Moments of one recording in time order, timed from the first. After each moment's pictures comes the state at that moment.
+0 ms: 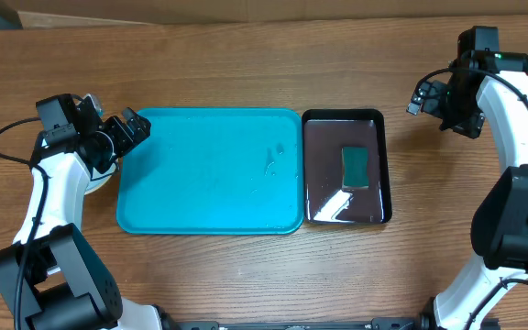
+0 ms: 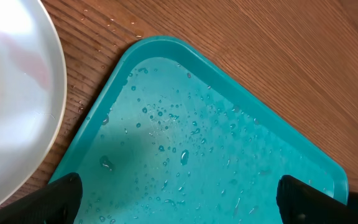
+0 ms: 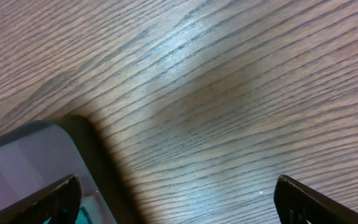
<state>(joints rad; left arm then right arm) 0.36 1.68 1.11 -0.46 0.38 -0.34 -0.12 1.98 1.68 -1.07 -0.04 0.30</state>
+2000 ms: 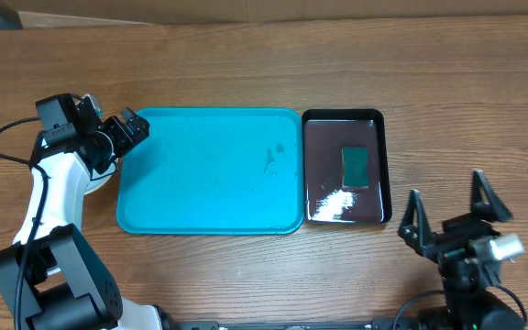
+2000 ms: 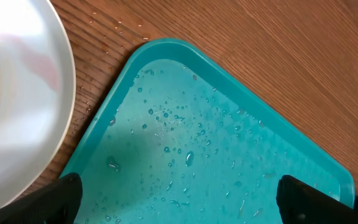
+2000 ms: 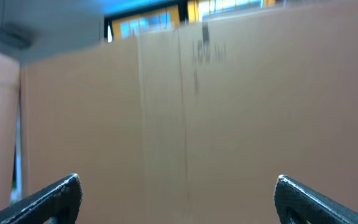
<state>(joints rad) 0.36 1.68 1.11 -0.46 0.36 -0.34 0.12 0.01 0.08 0.46 -0.12 0.15</state>
